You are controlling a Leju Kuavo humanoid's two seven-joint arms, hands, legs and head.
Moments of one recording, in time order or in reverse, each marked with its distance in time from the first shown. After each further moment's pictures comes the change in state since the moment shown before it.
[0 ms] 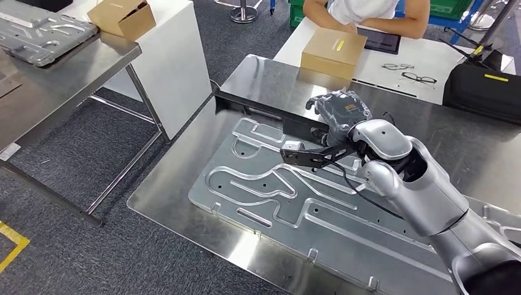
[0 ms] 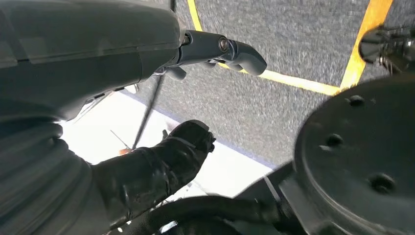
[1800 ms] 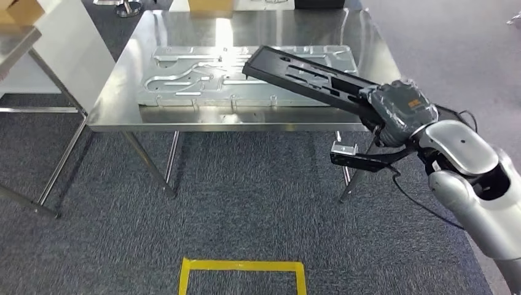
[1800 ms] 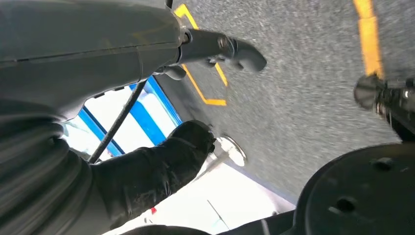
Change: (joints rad) left arm -0.031 -0.087 0.022 -0.009 0.010 0.210 0.216; right arm 0.083 -0.285 -0.143 -0.267 0.036 -0.062 -0.140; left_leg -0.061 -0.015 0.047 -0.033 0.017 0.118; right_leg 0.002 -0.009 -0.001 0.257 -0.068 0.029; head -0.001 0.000
